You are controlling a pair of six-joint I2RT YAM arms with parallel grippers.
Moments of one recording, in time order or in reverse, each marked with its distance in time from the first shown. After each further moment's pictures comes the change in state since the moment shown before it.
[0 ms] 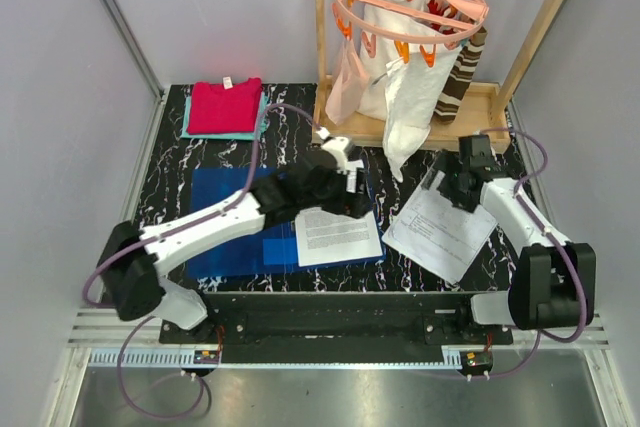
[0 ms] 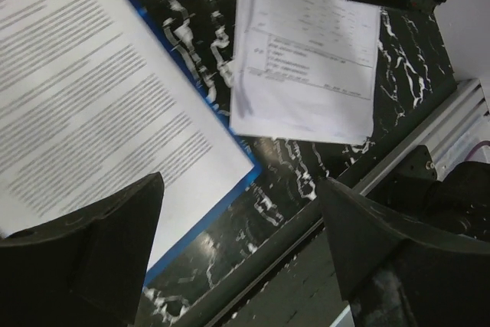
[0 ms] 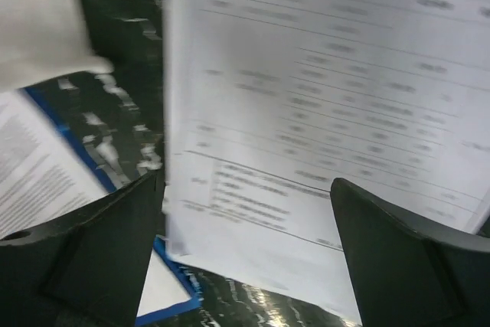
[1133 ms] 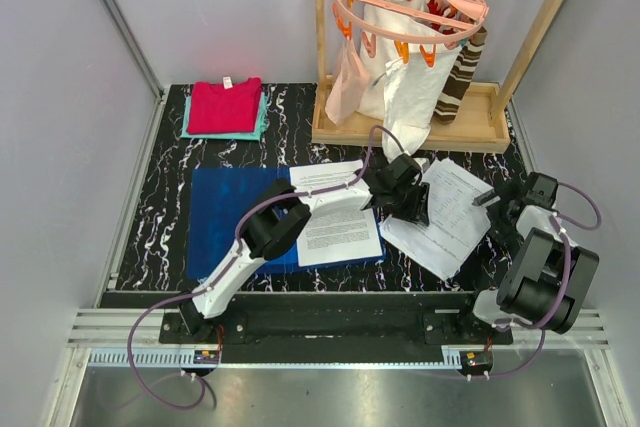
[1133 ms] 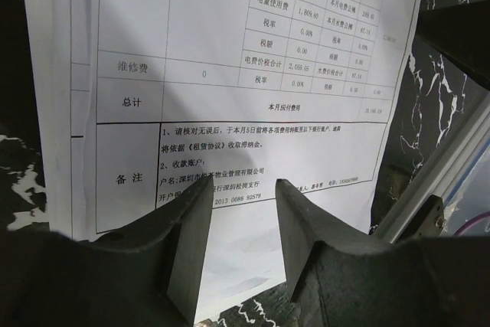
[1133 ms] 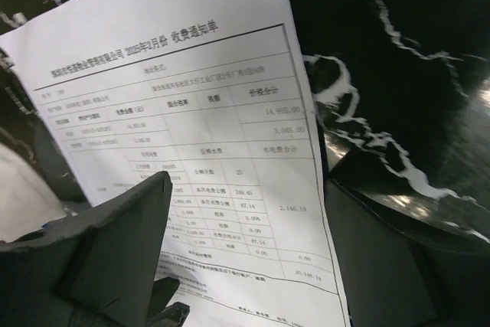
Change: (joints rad) left arm -0.066 0.977 0.749 0.021 0.267 -0.101; right arm -0.574 0.008 -0.282 0.237 -0.144 0.085
